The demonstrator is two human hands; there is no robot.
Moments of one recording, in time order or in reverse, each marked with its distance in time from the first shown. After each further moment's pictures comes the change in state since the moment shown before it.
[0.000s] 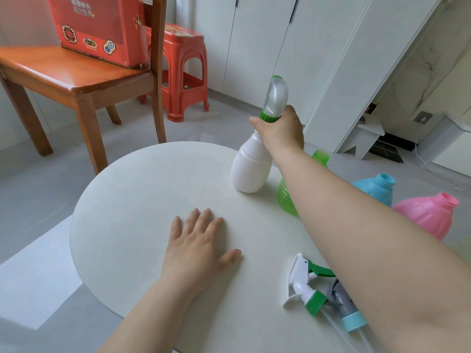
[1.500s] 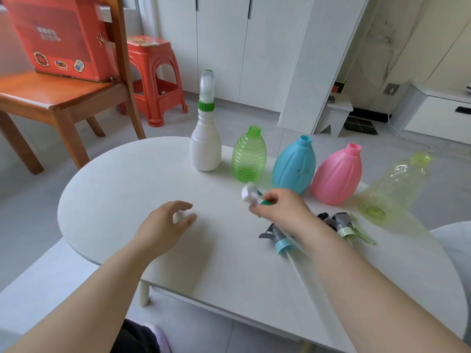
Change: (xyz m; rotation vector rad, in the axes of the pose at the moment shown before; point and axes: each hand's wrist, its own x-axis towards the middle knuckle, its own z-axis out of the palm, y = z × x) left_hand -0.040 0.034 -0.027 -0.368 0.022 -0.048; right_hand -0.156 0.096 -0.131 -0.005 -0.425 0.204
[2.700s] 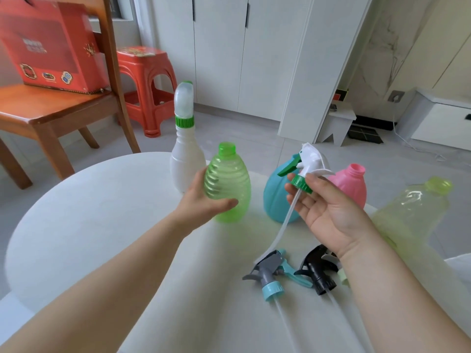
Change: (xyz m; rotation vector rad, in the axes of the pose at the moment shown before) left_hand 0.090 0.079 0.040 -0.652 -0.051 0.113; right_hand 0.040 0.016 -0.070 1.227 0.014 -0.065
